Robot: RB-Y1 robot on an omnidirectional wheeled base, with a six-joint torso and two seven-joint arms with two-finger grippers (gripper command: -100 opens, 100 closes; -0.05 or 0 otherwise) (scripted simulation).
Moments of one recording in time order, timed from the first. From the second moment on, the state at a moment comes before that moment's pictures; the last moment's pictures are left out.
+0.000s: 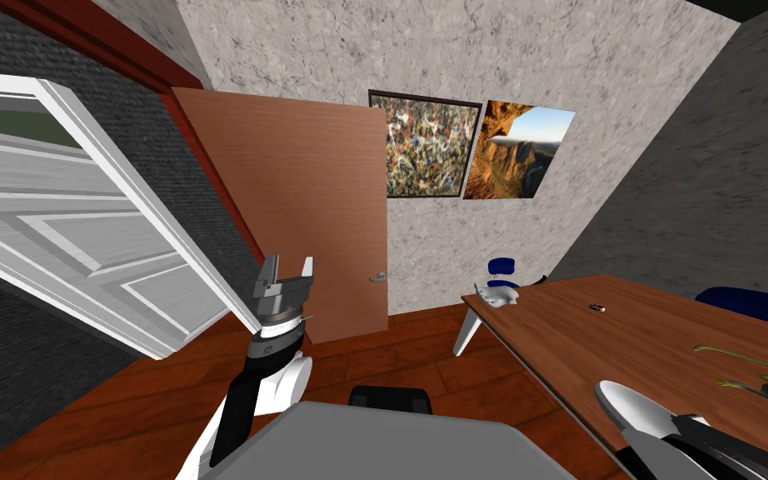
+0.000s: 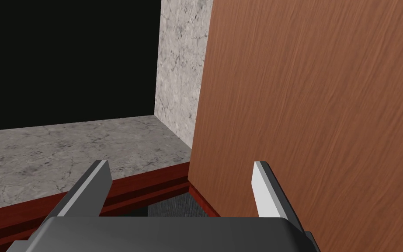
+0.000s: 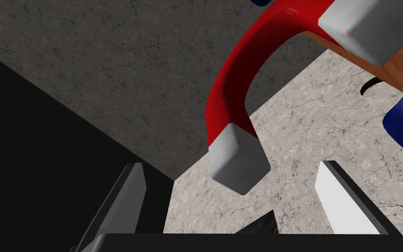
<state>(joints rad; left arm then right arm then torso) 0.51 0.04 0.00 -2.39 0.04 -0.63 0.11 0.12 -0.66 -0.33 -0.66 1.61 0.75 -0.22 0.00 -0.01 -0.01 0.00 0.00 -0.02</state>
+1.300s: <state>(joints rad) 0.51 0.04 0.00 -2.39 0.04 -0.63 0.11 0.01 -0.79 -0.07 -0.61 1.21 0.87 -0.09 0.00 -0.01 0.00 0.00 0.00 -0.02</state>
